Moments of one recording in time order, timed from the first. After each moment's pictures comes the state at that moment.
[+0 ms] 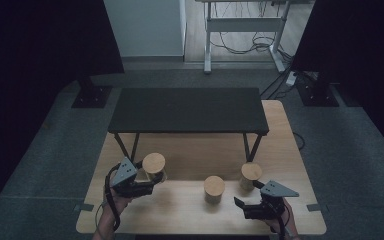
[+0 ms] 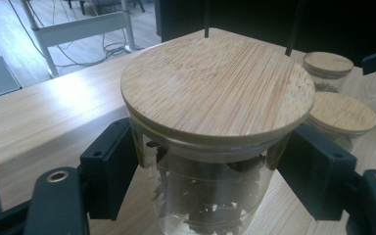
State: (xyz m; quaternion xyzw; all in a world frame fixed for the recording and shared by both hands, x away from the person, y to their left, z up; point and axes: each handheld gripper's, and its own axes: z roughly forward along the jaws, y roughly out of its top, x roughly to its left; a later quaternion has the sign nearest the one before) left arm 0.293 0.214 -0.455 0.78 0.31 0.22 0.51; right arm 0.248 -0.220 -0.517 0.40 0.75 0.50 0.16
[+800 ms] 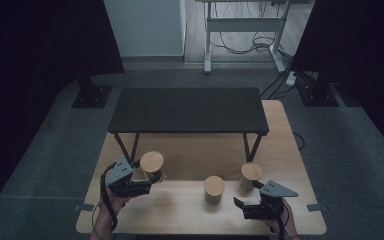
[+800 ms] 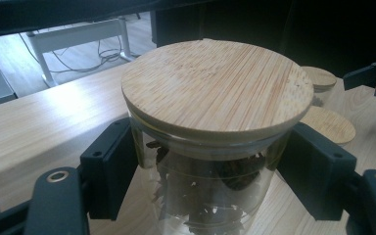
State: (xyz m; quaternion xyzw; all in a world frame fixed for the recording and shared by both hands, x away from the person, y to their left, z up) left arm 0.290 0.218 -0.441 0.77 0.30 0.21 0.52; right arm 0.248 -0.219 -0.518 0.40 0.75 0.50 0.16
